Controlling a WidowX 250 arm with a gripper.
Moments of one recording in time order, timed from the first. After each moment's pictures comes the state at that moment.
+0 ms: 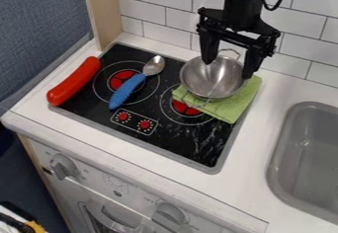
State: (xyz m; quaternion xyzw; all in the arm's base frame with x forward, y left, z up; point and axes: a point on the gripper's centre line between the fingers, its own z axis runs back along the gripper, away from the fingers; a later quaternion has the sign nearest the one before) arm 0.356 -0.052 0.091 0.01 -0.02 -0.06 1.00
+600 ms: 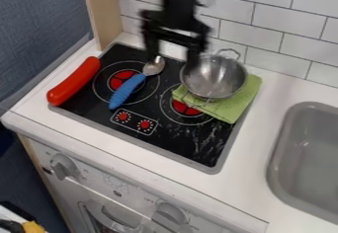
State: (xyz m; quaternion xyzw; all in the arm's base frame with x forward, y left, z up) arm 0.322 0.044 0.094 0.00 -0.03 0.00 1.00
